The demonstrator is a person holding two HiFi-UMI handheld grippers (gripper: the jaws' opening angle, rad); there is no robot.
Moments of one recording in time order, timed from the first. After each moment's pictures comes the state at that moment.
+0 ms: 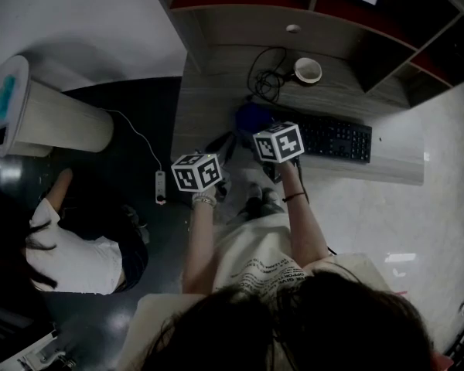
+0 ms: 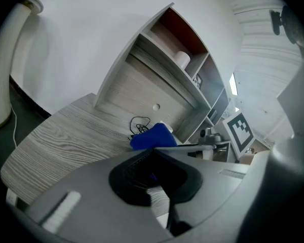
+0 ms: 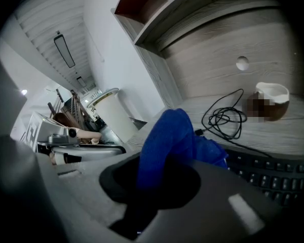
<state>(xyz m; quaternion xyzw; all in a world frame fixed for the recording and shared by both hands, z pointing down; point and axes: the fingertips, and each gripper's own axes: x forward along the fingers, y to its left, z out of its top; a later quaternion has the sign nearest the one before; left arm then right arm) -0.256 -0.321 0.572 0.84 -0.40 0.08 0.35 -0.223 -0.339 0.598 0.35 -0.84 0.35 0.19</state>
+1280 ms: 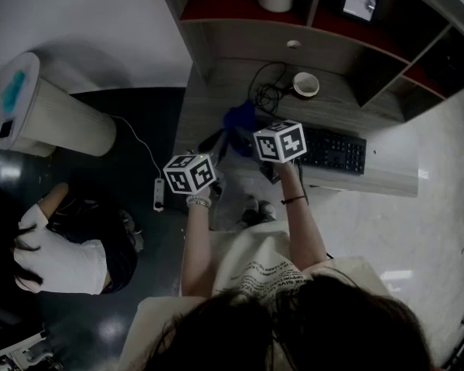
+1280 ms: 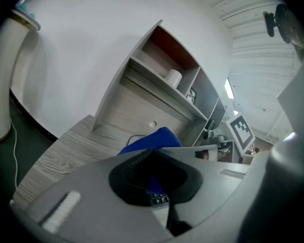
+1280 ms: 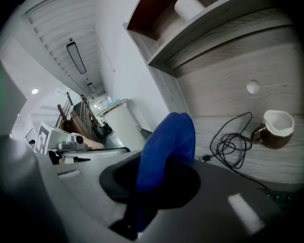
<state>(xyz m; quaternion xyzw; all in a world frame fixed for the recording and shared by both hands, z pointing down) -0.265 -0.336 0.512 0.86 -0.42 0.03 0.30 -0.230 -0.352 0.526 0.33 -0.88 0.32 0.14</state>
